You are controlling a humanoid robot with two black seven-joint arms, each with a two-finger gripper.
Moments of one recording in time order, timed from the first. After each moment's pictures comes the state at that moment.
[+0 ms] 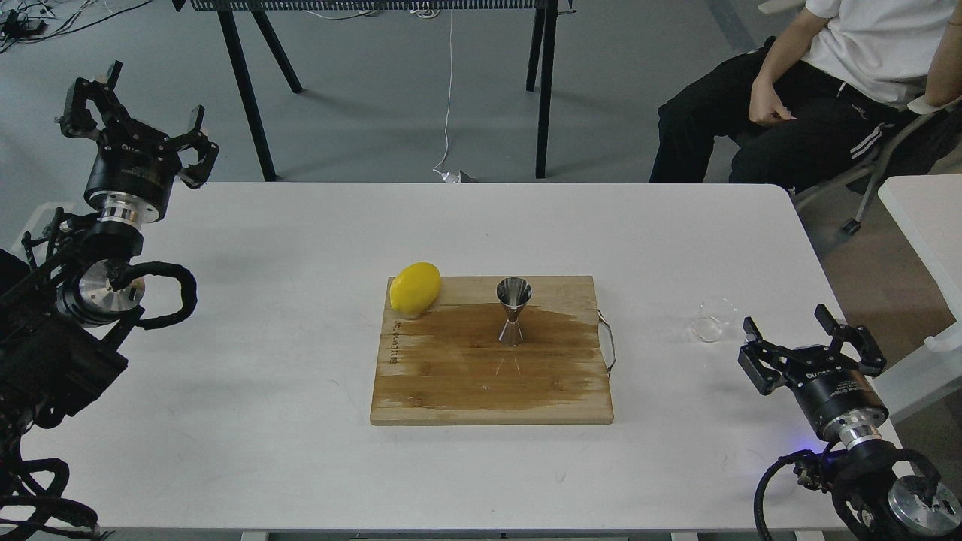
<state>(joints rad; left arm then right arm) -0.73 0.38 -0.84 -0.55 -0.08 -0.45 -0.49 -0.04 -0.28 1.35 1.06 0.45 0.34 -0.11</state>
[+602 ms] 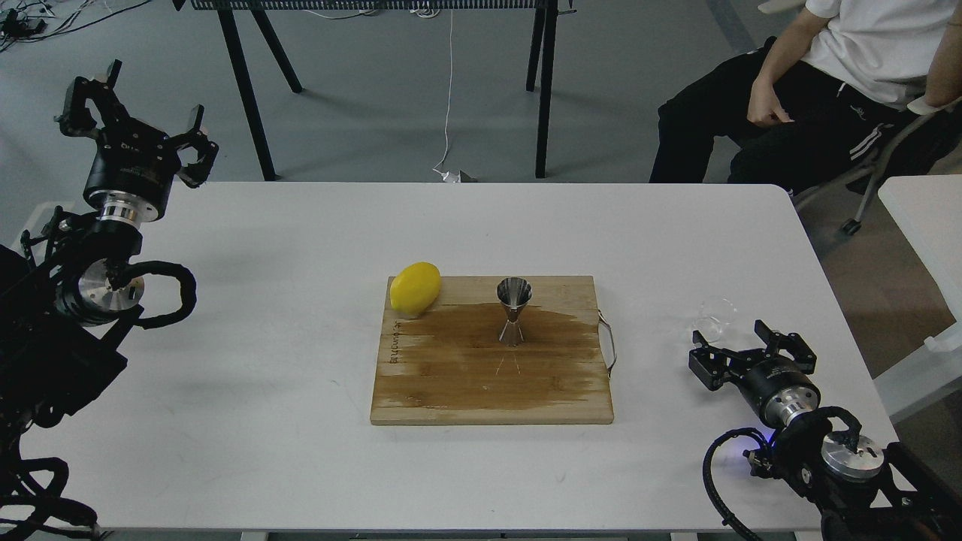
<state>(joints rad) -0.73 0.38 -0.84 -0.55 -0.08 -0.45 -0.49 0.17 -0.18 1.26 0.81 0.44 0.16 -0.11</state>
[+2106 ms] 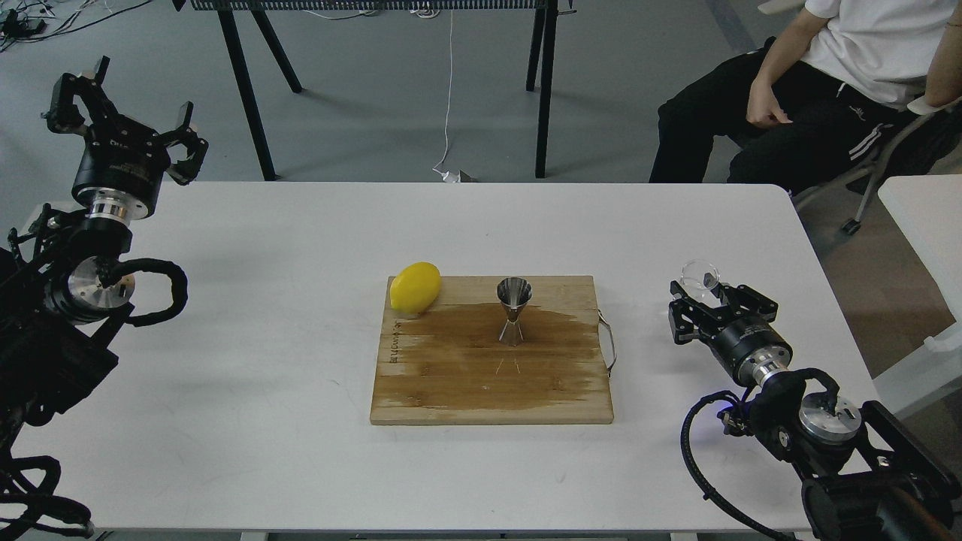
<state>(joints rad) -0.74 0.40 -0.84 -0.54 -0.08 -0.45 -0.49 0.22 -0.19 1.22 1.00 0.42 0.13 -0.12</state>
